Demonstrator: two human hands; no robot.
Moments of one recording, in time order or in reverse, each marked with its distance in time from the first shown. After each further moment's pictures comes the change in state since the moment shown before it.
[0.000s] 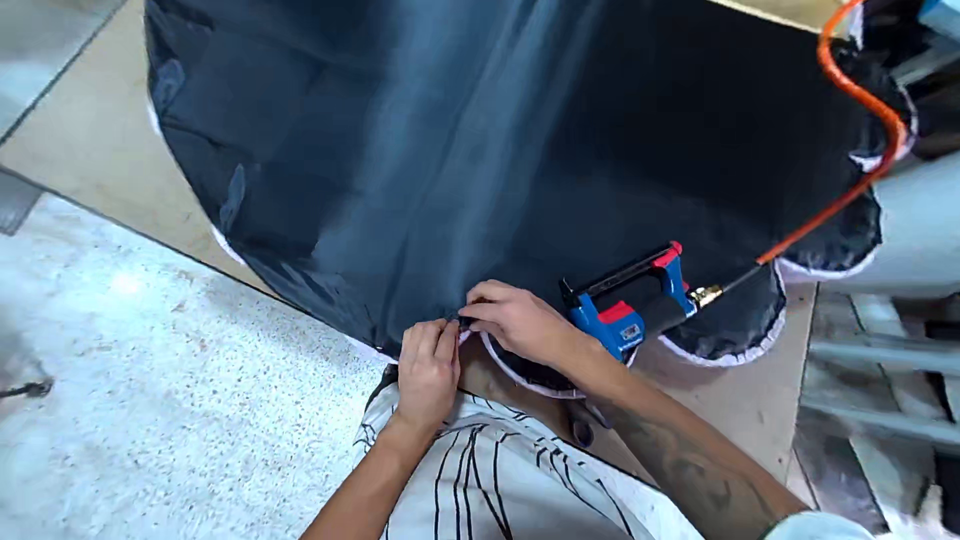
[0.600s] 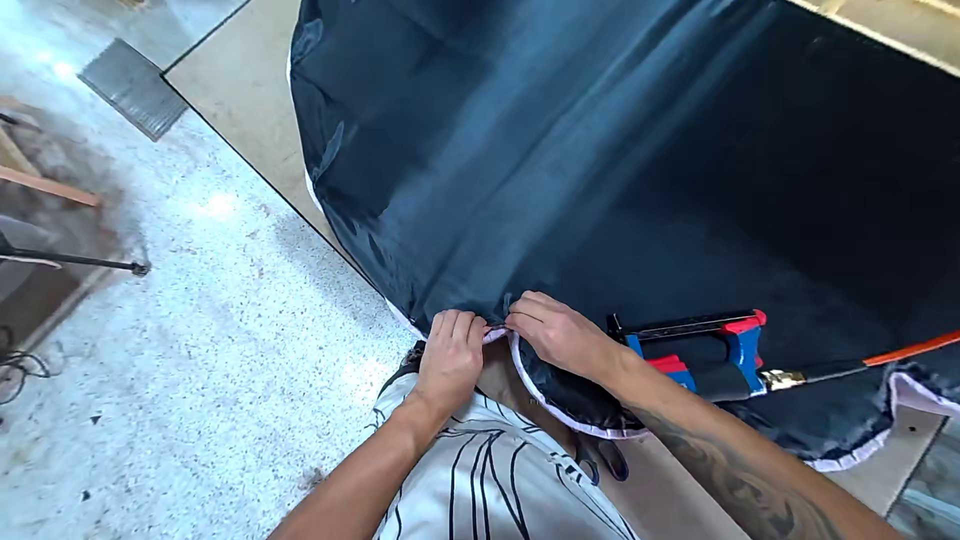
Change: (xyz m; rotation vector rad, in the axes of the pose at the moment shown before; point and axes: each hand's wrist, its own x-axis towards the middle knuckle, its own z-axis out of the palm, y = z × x) left_hand 0.008 0.001 0.001 0.201 -0.053 -0.038; right_hand 0.010 0.046 0.012 -0.038 0.006 -0.390
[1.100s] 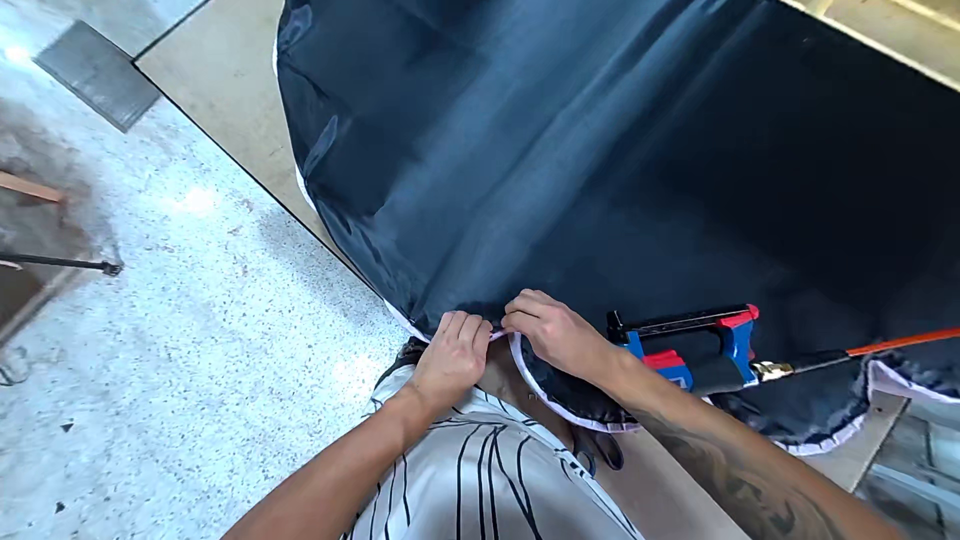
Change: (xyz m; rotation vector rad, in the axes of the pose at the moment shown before) left_hand -0.002 -0.015 0.000 -0.101 -0.084 0.215; right_hand 0.006 -0.008 0.004 0.050 -0.040 0.093
